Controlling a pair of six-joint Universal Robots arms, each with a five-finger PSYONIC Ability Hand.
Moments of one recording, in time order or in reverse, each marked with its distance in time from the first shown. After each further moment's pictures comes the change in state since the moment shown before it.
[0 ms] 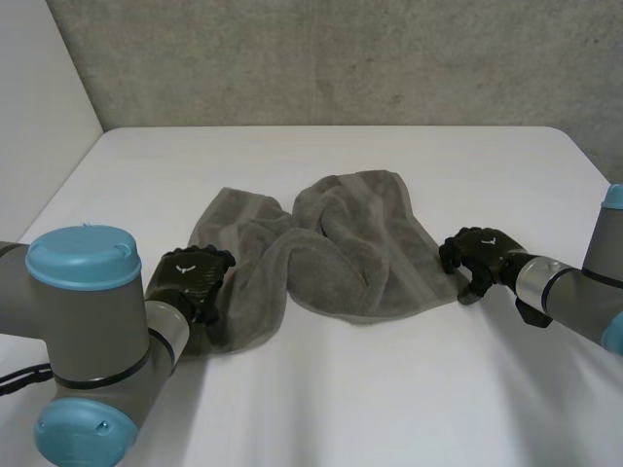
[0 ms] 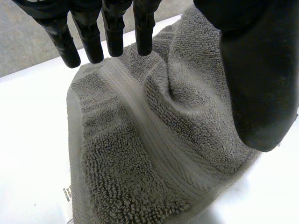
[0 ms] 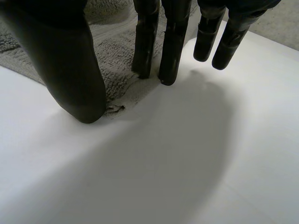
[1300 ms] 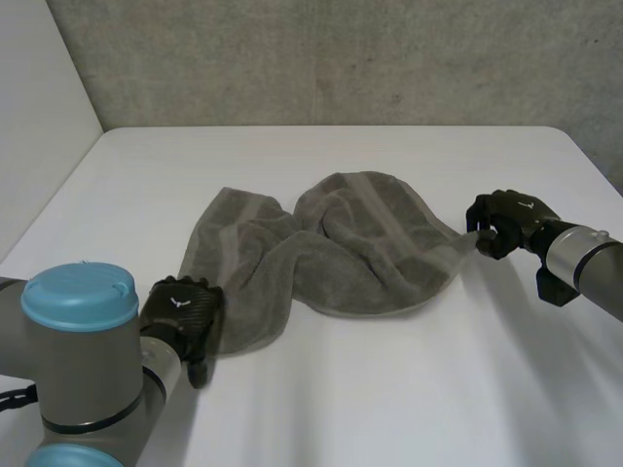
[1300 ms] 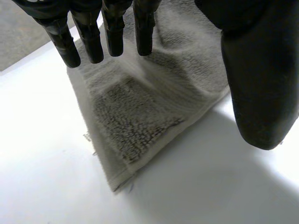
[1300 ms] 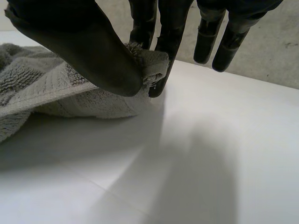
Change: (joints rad) left arm -0.009 0.037 -0.138 0.030 -0.047 0.195; right arm -0.028 -0.215 0.085 -0.036 0.038 0.303; left_hand 0.000 -0.004 0.000 0.000 0.000; right_hand 0.199 0.304 0.000 0.000 0.291
